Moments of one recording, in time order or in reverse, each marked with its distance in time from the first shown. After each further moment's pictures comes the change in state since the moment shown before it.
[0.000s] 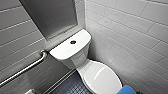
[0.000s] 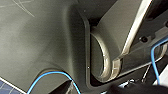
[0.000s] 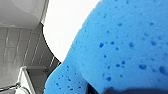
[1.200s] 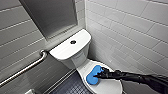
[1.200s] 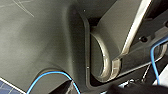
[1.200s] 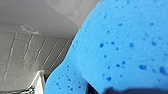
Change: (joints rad) left arm 0.000 0.000 0.000 0.000 -0.001 0.000; right arm 0.336 0.616 -0.403 -0.004 -0.261 0.070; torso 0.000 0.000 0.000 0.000
